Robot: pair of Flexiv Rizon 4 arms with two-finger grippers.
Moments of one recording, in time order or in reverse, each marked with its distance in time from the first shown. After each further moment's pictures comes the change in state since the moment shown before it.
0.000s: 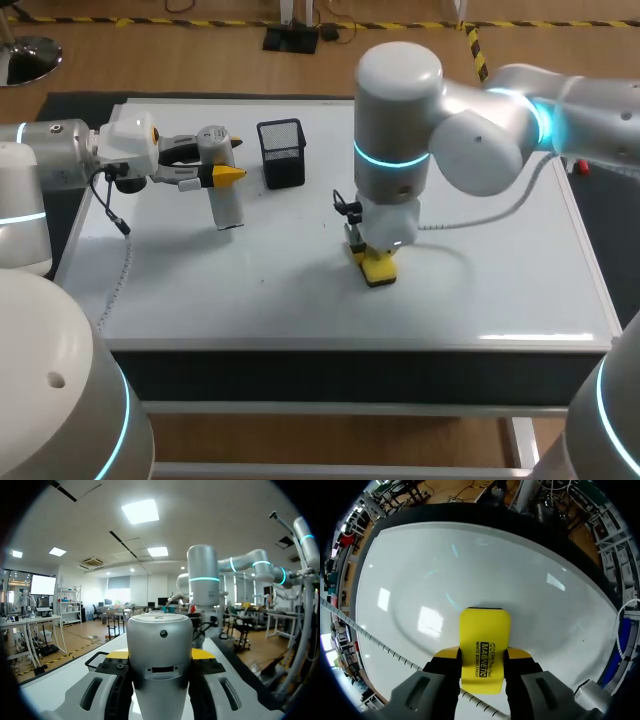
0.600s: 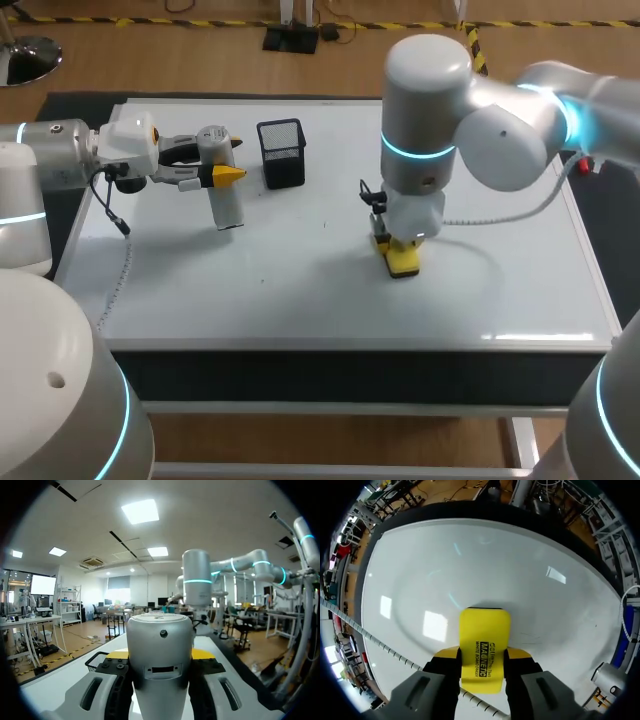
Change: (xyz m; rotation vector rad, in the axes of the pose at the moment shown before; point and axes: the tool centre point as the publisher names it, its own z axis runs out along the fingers) left arm 0.000 0.000 0.000 0.000 0.000 0.000; right arm 0.045 -0.006 -0.001 -0.001 0.012 0.079
